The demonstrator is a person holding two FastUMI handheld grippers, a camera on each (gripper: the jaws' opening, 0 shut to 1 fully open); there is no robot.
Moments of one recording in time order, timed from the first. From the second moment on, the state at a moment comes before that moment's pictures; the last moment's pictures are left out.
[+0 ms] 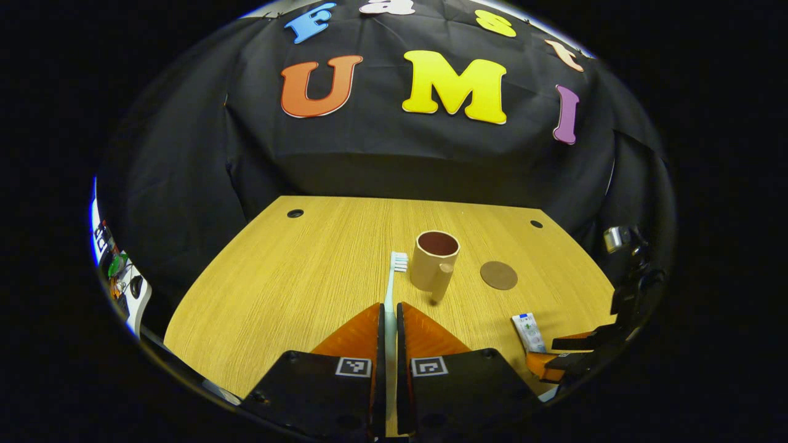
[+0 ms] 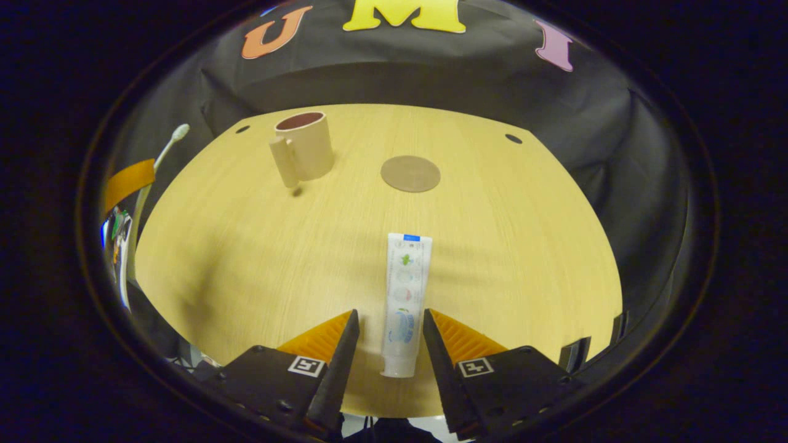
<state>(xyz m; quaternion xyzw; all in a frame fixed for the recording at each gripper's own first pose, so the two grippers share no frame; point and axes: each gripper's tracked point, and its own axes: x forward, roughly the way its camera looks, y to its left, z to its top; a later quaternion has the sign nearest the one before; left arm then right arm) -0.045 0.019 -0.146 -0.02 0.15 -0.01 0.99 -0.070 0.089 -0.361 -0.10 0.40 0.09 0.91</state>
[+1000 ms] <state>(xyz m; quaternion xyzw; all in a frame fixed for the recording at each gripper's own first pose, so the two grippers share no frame) 0.088 -0.020 -0.037 -0.07 0.04 -0.09 0.99 -0.062 0.067 -0.304 -0.05 0.38 0.09 0.92</state>
